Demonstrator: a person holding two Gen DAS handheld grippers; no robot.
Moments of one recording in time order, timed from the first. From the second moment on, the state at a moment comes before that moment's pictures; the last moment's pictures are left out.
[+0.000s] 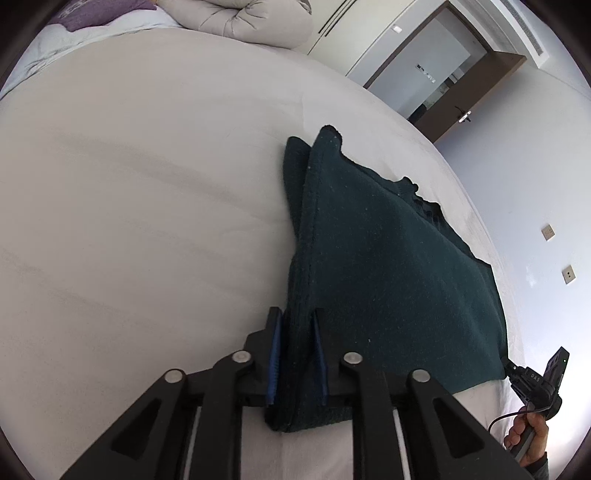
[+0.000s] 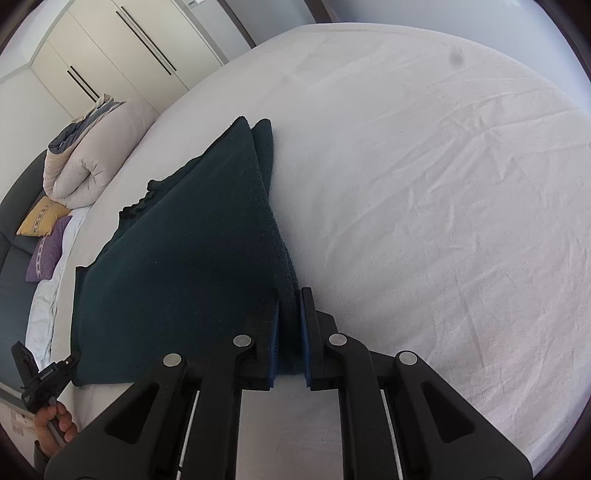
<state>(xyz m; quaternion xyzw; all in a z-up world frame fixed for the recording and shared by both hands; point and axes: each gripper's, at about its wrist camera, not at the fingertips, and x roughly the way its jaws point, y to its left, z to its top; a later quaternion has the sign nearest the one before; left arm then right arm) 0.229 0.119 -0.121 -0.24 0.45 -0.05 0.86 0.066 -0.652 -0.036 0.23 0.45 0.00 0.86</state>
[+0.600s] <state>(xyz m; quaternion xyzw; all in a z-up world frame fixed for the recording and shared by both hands) 0.391 0.023 -0.064 -0.06 0.38 -0.05 0.92 0.231 -0.528 -0.017 0.33 0.45 0.21 0.80</state>
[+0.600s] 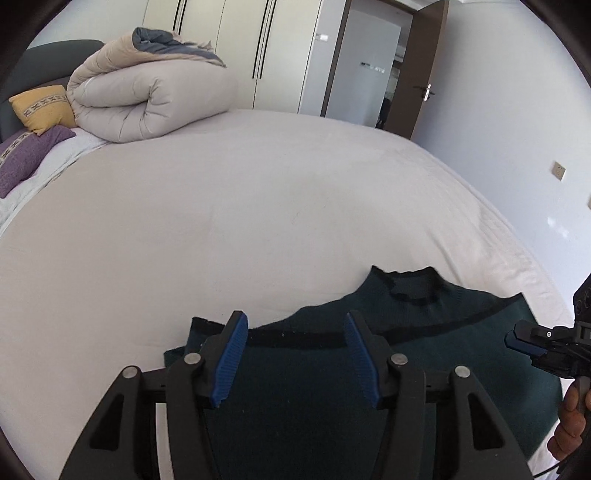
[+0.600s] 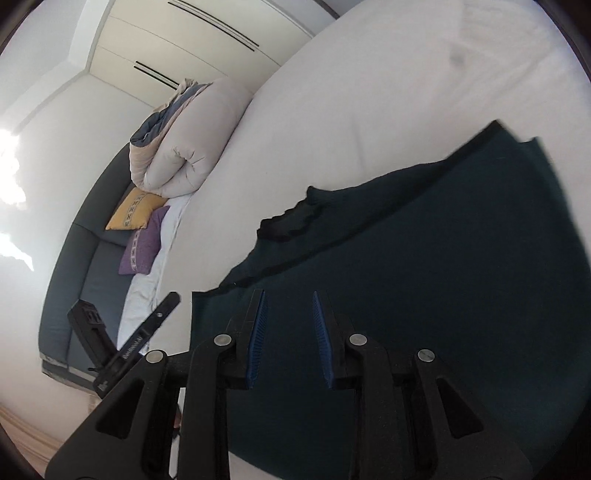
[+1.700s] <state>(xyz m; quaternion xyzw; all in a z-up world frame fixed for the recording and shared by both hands) 0.388 0.060 -0.127 -0.11 0.39 -0.05 0.91 0.196 -0.457 -0.112 0.36 0.48 0.27 0.75</state>
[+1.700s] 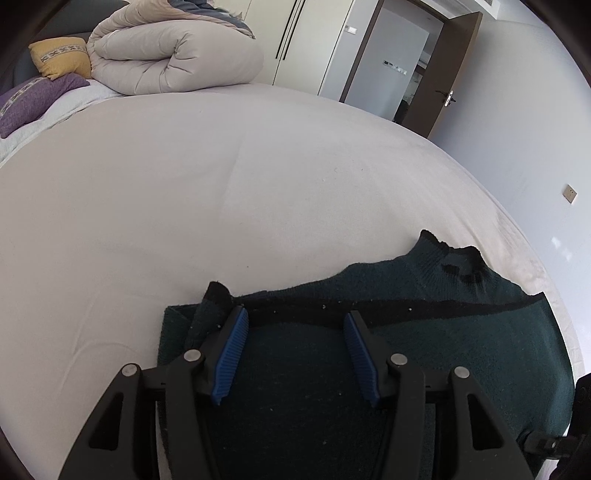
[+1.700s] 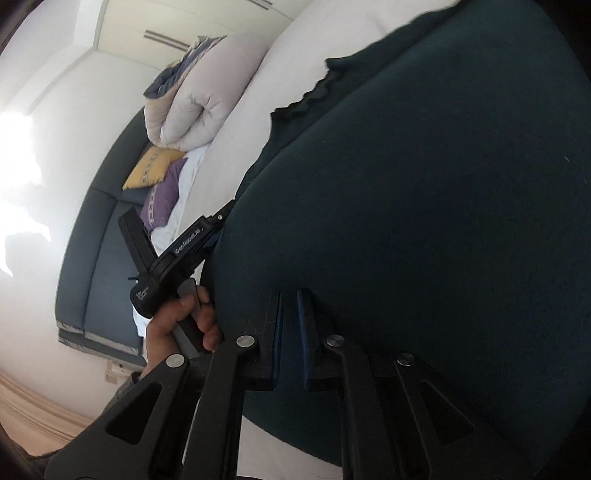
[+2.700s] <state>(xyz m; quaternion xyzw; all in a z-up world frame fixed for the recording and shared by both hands) 0.252 0.063 -0.115 -0.12 0.42 -0.08 0.90 0.179 -0.480 -0.121 0.37 0.49 0.22 0.76</state>
